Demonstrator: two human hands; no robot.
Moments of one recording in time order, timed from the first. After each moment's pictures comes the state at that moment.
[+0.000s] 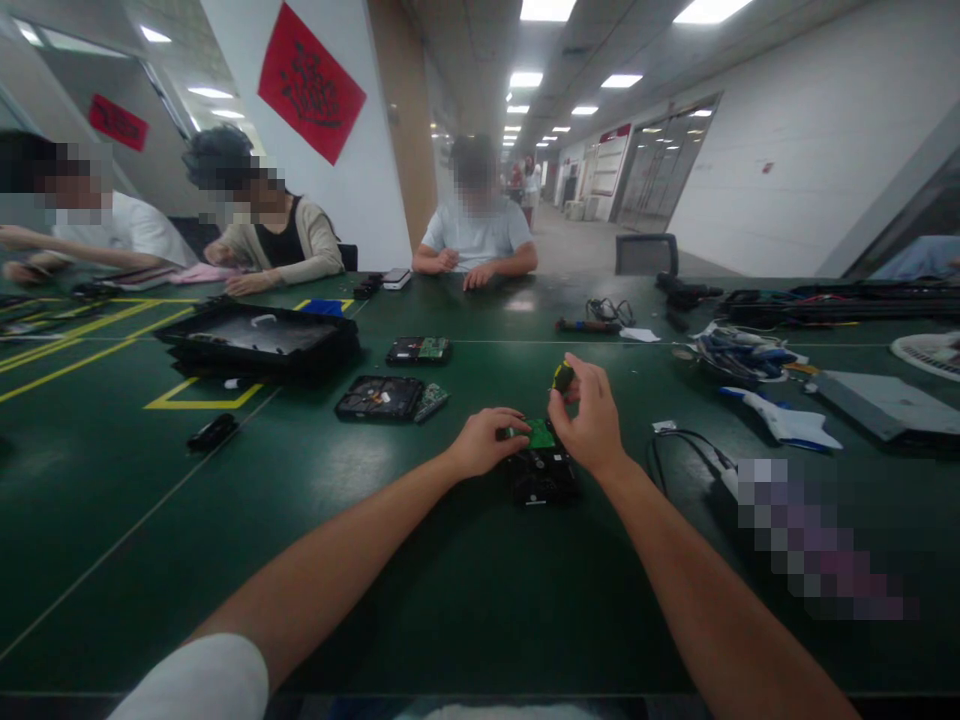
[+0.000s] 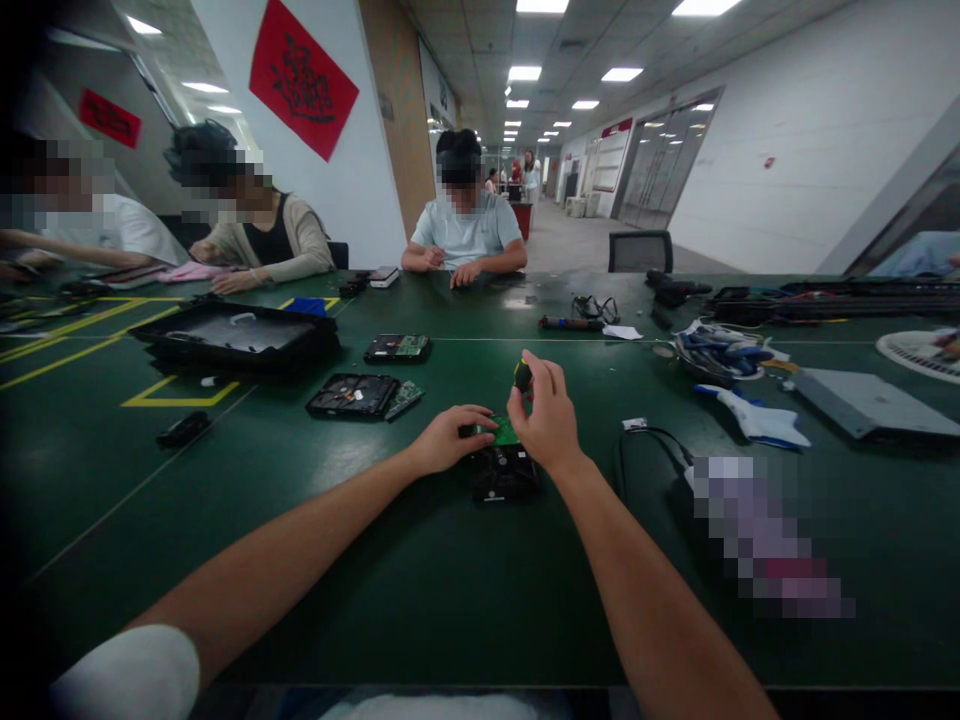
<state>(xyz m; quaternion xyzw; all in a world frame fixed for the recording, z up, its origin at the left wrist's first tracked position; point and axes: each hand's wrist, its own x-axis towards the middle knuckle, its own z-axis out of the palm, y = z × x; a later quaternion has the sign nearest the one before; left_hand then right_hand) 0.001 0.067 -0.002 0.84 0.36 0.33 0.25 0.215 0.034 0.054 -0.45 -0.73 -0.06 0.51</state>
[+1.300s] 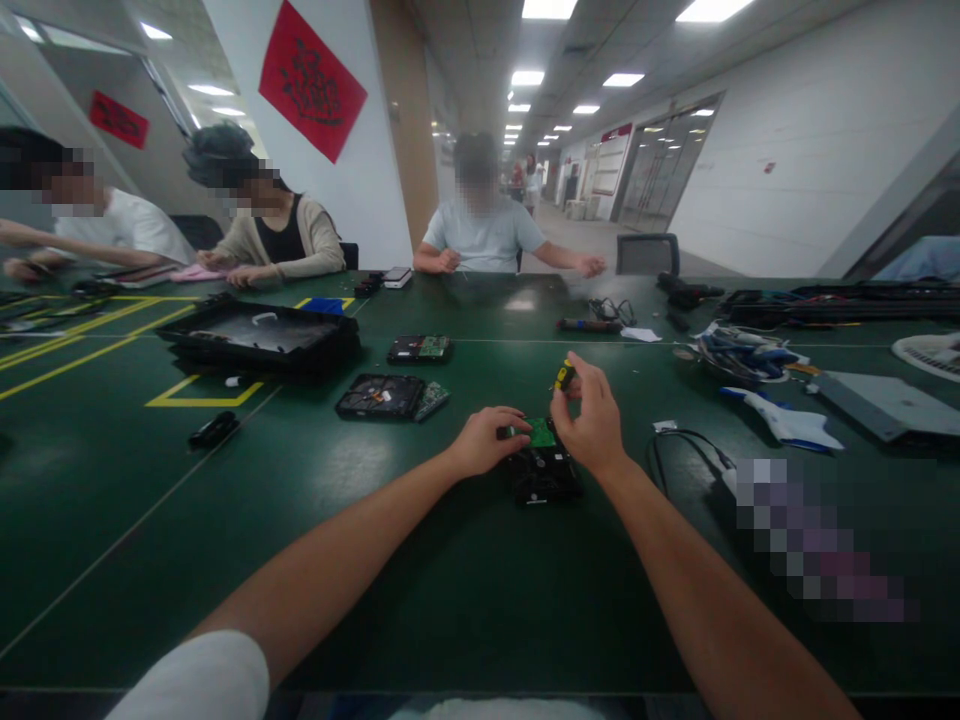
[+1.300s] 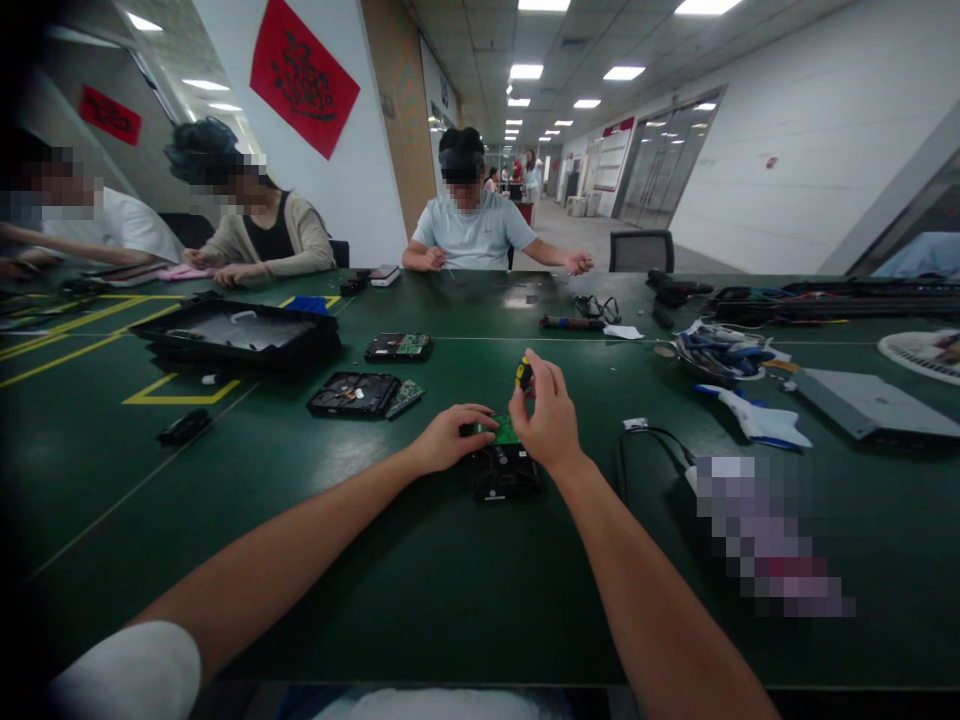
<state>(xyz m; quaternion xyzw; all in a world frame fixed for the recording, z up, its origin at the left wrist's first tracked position) 0.000 0.067 -0.003 0.84 0.36 0.33 0.25 0.214 0.034 0.052 -0.44 -0.73 -0.08 0.52</state>
